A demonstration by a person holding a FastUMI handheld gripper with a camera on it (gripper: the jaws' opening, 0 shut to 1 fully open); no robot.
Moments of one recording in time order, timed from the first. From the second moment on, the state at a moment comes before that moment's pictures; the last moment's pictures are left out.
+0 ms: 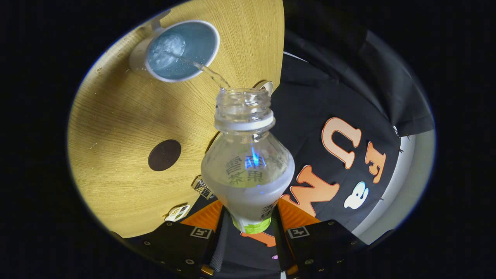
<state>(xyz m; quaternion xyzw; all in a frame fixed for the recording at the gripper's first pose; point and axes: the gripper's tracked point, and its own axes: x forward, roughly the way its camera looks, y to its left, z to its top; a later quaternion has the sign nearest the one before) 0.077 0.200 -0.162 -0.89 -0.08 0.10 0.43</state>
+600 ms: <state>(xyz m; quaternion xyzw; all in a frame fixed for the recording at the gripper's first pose) 0.081 0.210 -0.163 -0.90 -0.09 0.11 0.41</state>
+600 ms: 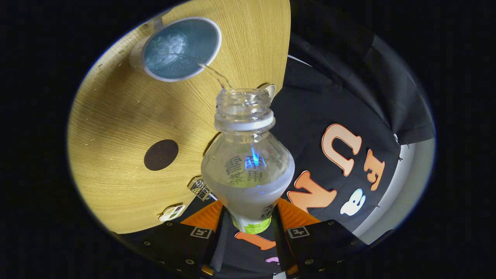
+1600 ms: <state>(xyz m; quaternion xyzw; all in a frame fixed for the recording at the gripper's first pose) 0.068 0.190 -0.207 -0.82 0.00 0.16 0.55</state>
